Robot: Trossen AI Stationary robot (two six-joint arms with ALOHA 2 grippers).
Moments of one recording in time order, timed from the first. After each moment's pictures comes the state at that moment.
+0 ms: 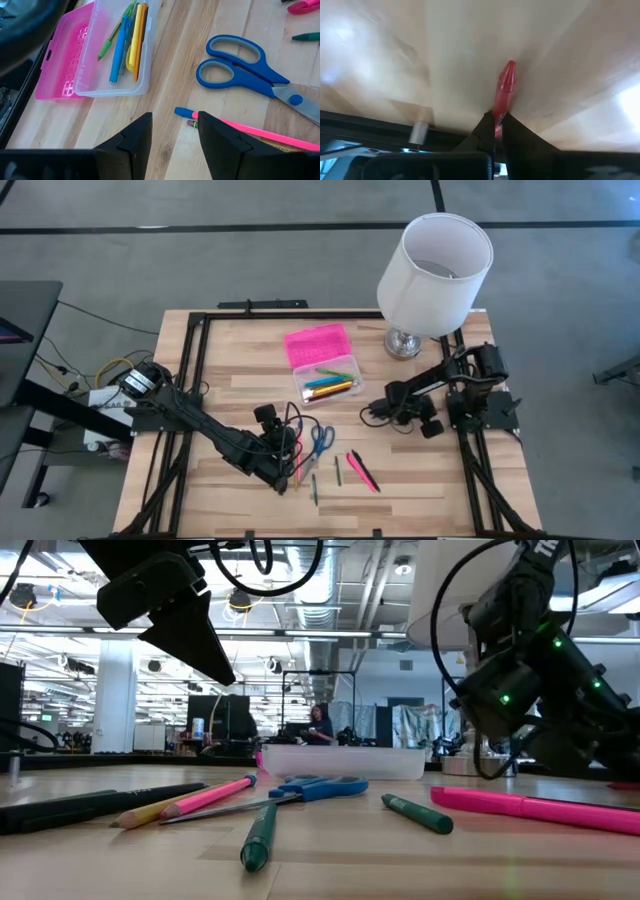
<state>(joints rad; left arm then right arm) -0.55 1.75 1.17 -0.74 -0.80 -0.67 0.07 1.85 0.81 -1.20 -0.02 -0.24</state>
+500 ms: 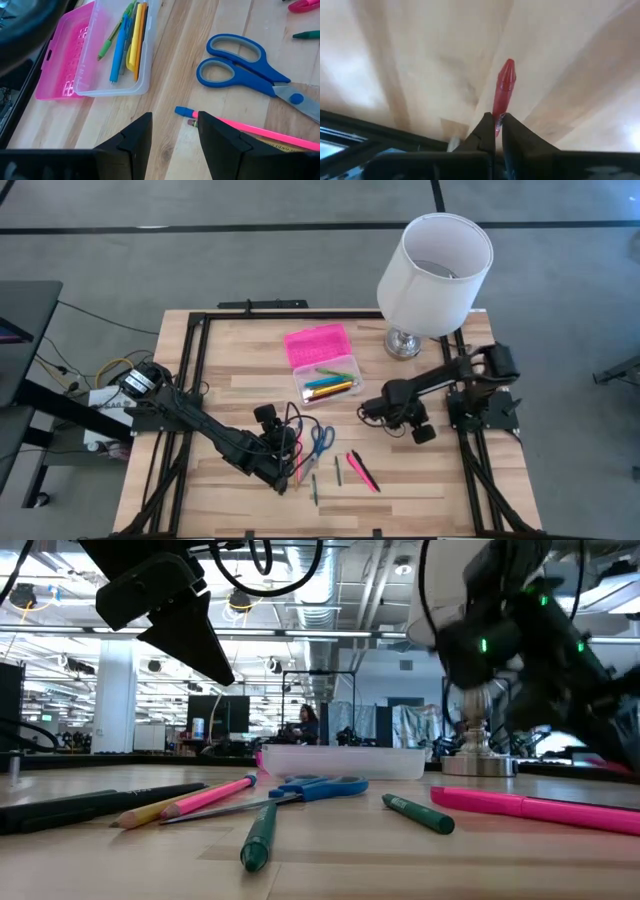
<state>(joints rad) -0.55 1.75 1.17 -0.75 -0.80 -0.66 0.12 1.74 0.93 -1.23 -0.12 -0.23</state>
